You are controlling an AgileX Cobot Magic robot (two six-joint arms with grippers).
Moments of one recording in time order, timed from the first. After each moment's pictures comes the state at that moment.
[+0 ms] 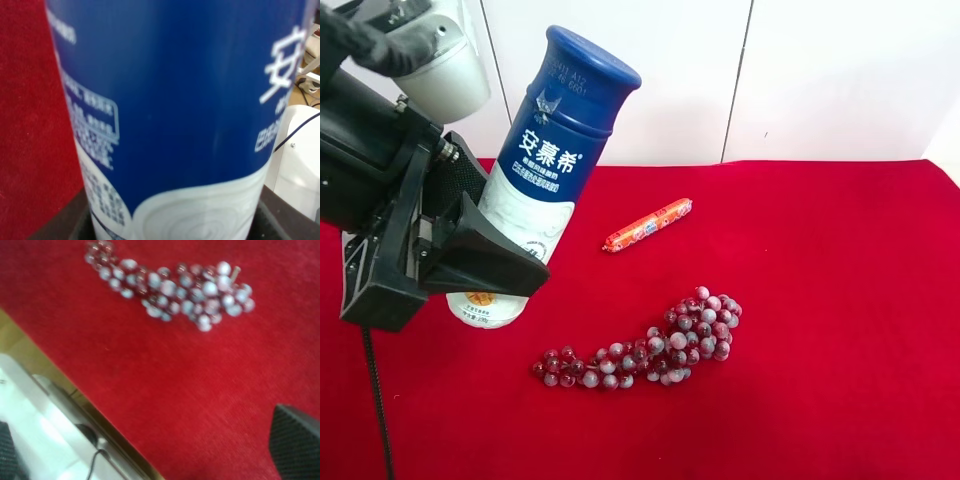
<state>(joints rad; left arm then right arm) -0.73 1.13 -0.94 -0.46 0.81 0.62 0.68 0.35 -0.70 0.13 1.23 -0.09</state>
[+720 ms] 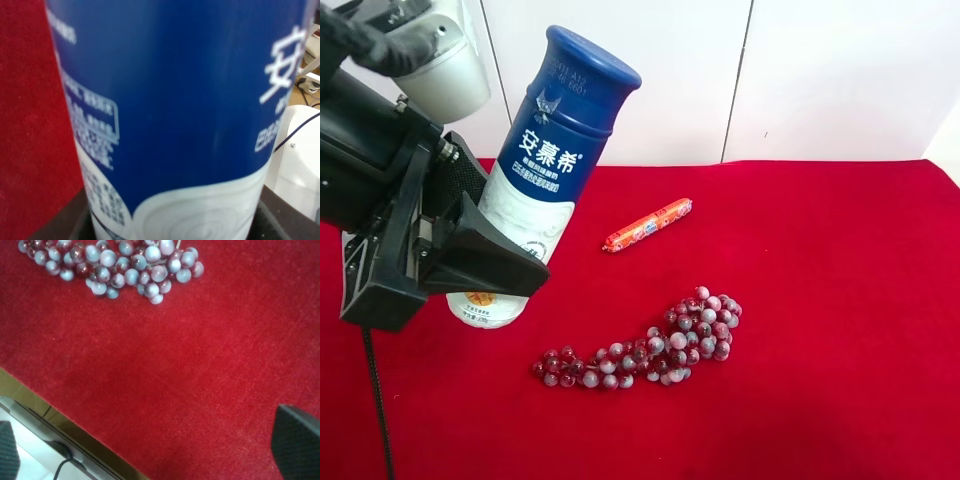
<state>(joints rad) -0.73 1.13 -0.94 -0.46 0.81 0.62 0.68 0.14 -0.54 0.03 1.23 0.03</state>
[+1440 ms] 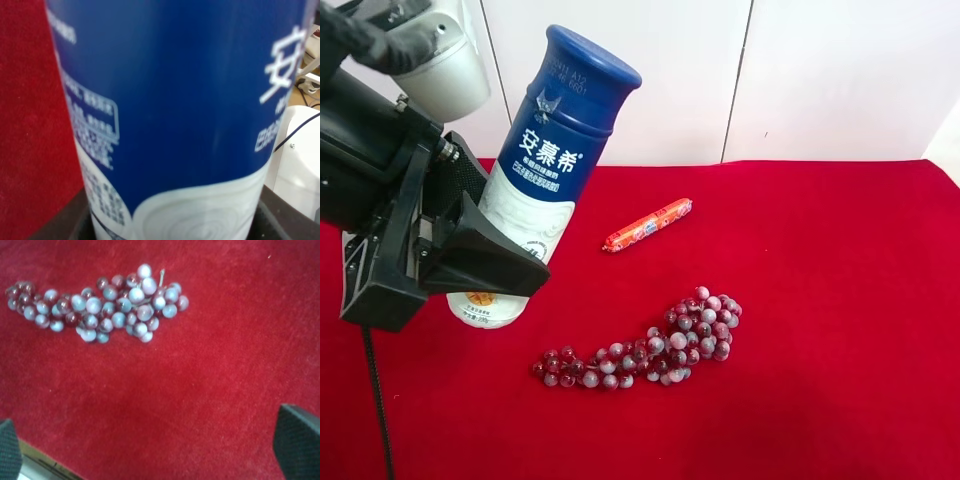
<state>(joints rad) -0.73 1.13 -0.94 -0.46 0.81 0.62 0.68 0.15 -0.48 -0.04 1.07 0.19</state>
